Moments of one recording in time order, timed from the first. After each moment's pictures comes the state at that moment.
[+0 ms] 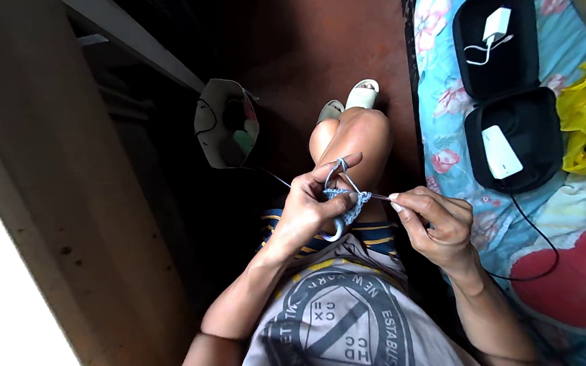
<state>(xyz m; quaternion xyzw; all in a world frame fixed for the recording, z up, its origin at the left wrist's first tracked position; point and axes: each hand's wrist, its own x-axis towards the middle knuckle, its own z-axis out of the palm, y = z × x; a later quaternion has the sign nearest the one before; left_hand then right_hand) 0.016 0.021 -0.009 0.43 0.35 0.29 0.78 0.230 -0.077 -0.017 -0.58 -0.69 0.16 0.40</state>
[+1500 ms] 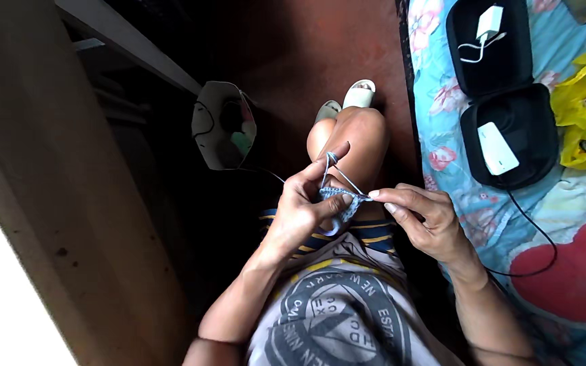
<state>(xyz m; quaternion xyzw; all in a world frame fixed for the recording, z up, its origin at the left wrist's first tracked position) 0.012 0.020 -0.006 0.45 0.34 0.28 0.78 0.232 -0.074 -0.015 -0.55 -0.66 0.31 0.40</state>
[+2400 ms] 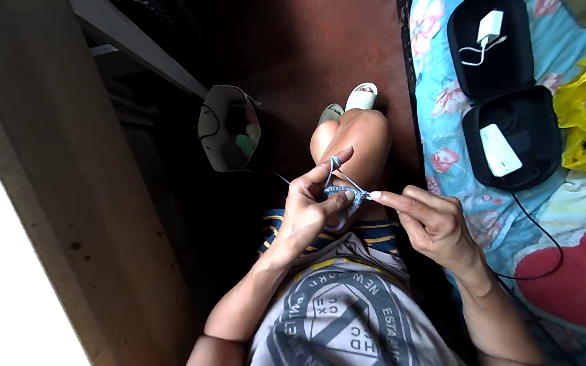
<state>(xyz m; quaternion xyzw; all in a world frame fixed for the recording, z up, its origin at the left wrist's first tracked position) 0.017 0.012 -0.008 0.47 0.37 0.31 0.74 0.231 -0.083 -0.009 -0.60 -0.71 0.20 0.32</state>
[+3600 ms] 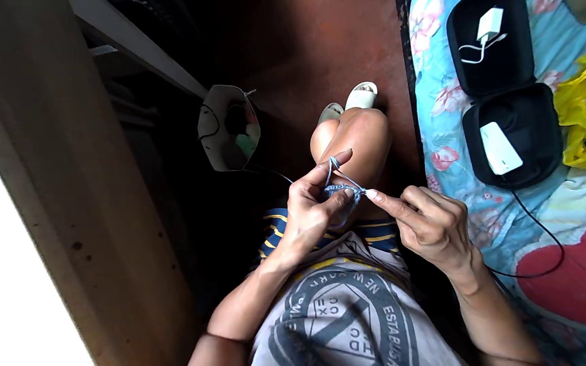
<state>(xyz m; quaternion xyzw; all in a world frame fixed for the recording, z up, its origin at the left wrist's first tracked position) 0.023 0.005 -0.010 0.46 0.40 0.34 0.72 0.223 -0.085 -0.011 -0.60 -0.75 0.05 0.26</state>
